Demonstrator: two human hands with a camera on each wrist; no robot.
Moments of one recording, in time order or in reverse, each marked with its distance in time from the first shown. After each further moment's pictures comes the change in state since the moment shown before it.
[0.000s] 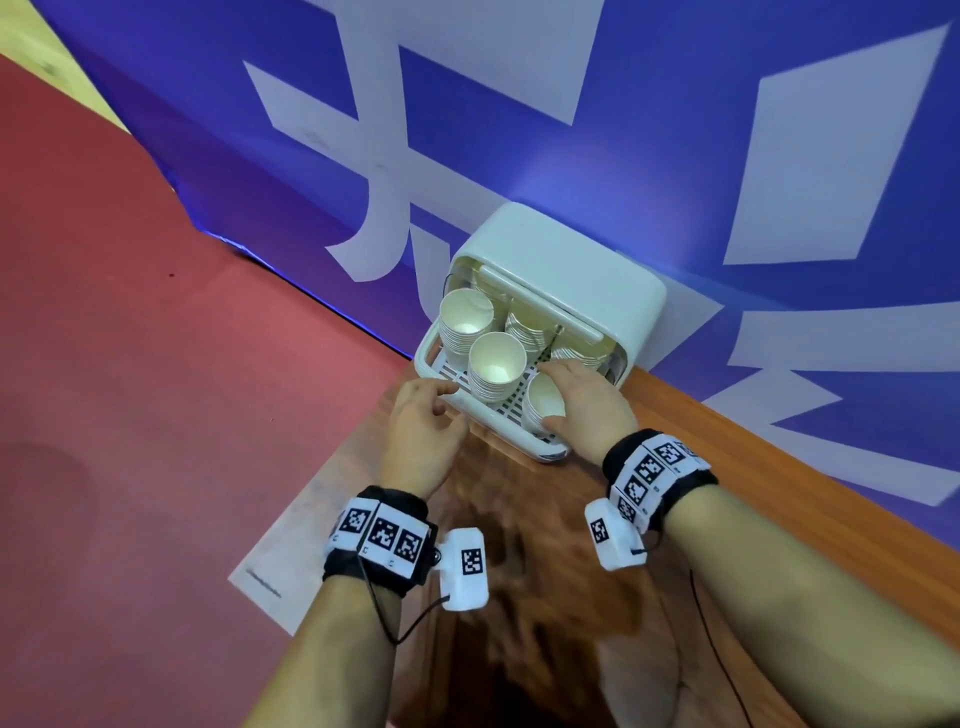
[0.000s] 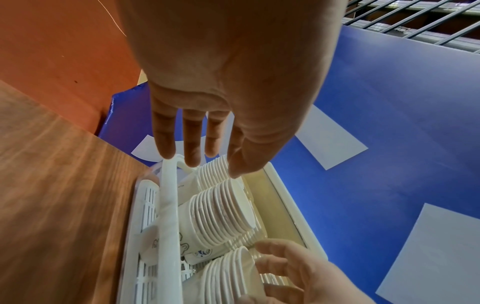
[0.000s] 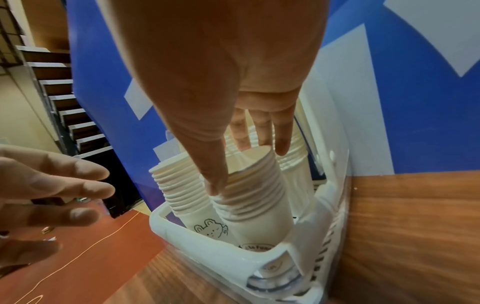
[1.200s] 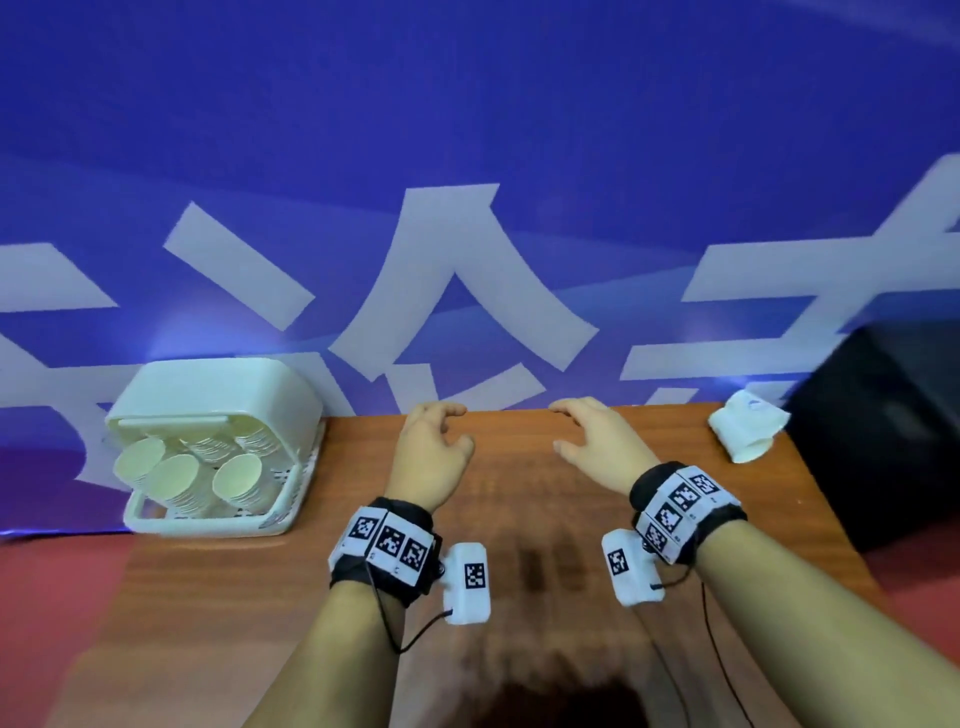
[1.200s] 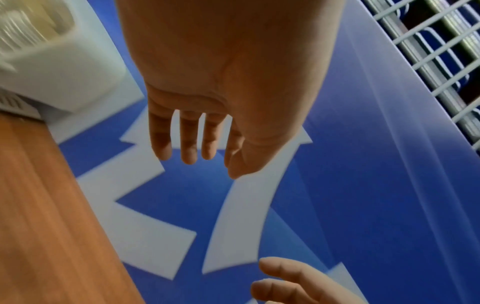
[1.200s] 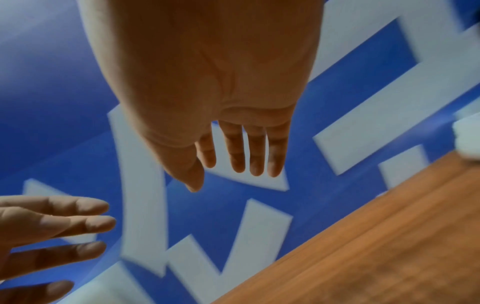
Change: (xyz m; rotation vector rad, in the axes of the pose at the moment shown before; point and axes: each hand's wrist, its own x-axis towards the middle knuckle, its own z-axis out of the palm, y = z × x) left_hand -0.209 0.268 0.250 0.110 -0.473 0.428; right_hand -0.394 0.277 -0.091 0.383 0.410 0.420
